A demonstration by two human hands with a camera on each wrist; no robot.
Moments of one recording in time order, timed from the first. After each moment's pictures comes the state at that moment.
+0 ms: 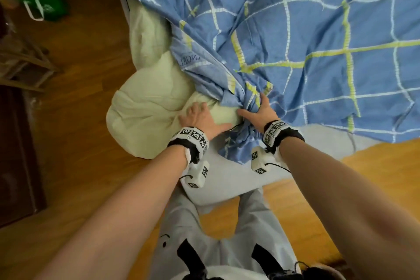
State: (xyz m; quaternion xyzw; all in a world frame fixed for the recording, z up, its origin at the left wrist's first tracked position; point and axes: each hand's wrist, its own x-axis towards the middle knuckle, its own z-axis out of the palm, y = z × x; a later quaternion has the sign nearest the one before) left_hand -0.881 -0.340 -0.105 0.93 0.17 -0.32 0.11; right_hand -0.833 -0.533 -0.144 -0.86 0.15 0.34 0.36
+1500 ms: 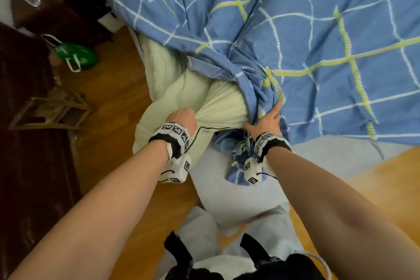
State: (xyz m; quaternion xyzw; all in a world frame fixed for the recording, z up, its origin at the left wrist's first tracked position) left_hand -0.813 -0.288 -0.042 0.95 0.11 -0.30 -0.02; right_hand -0.820 -0.518 -0.132 -0.87 0.25 0.24 0.34
